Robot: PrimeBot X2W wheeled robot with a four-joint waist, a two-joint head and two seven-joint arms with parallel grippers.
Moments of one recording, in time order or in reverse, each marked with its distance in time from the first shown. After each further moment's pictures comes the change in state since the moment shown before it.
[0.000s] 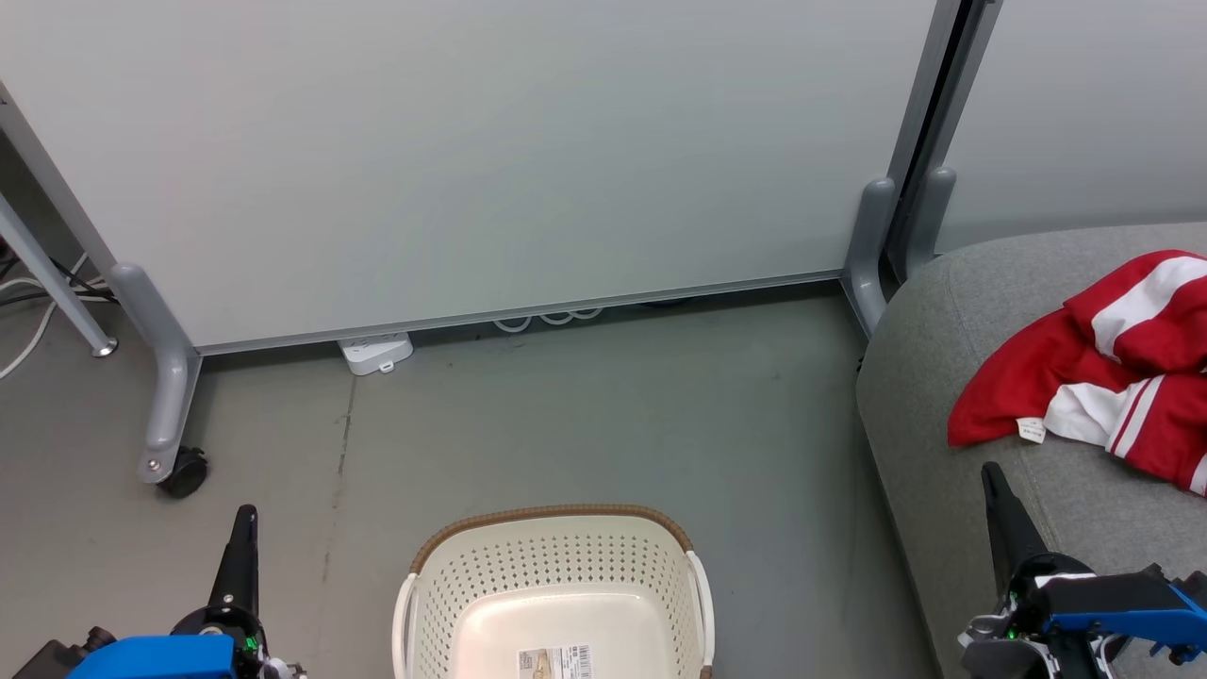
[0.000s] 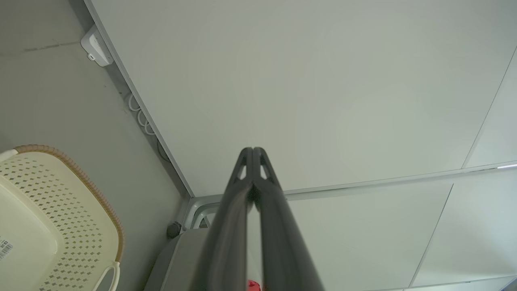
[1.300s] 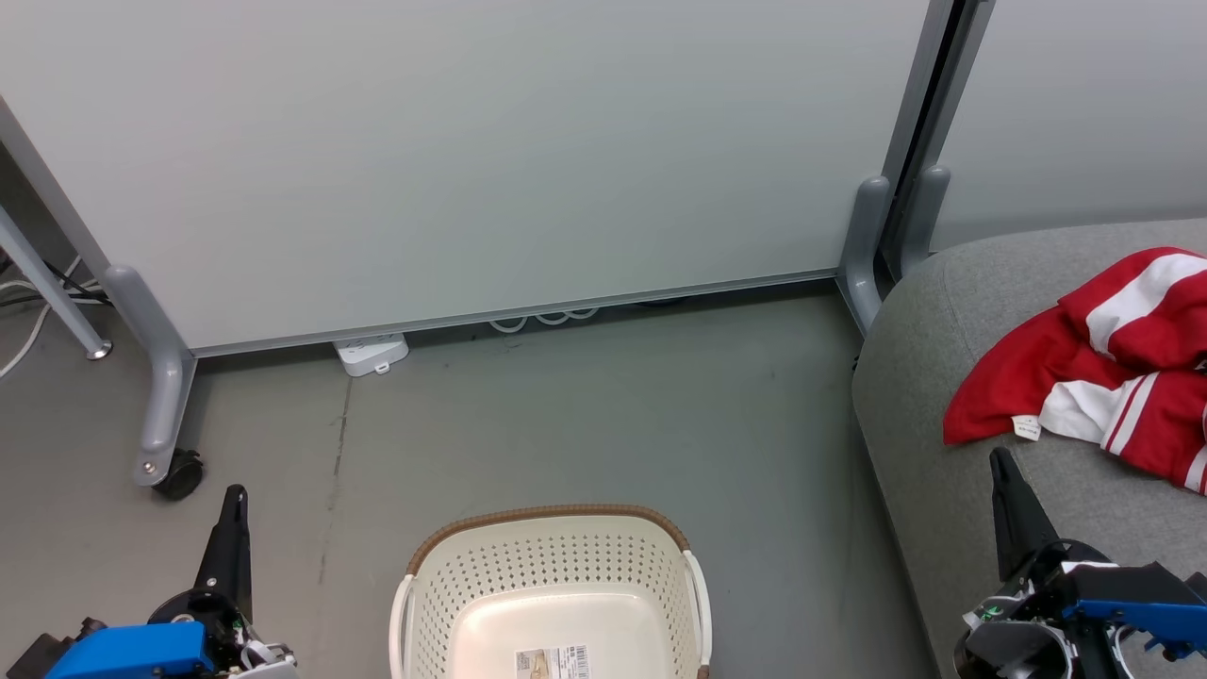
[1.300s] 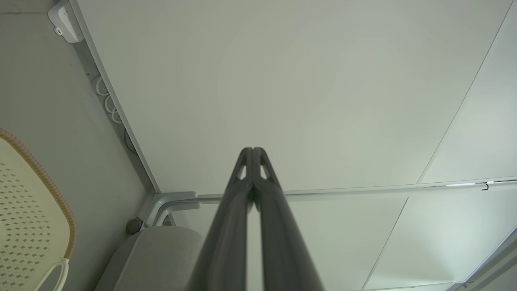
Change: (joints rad) left arm -0.018 -0.002 0.022 -0.025 -0.152 0.000 0.042; right arm -0.022 0.001 -0.014 0.001 0.183 0.000 0.018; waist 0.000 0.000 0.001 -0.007
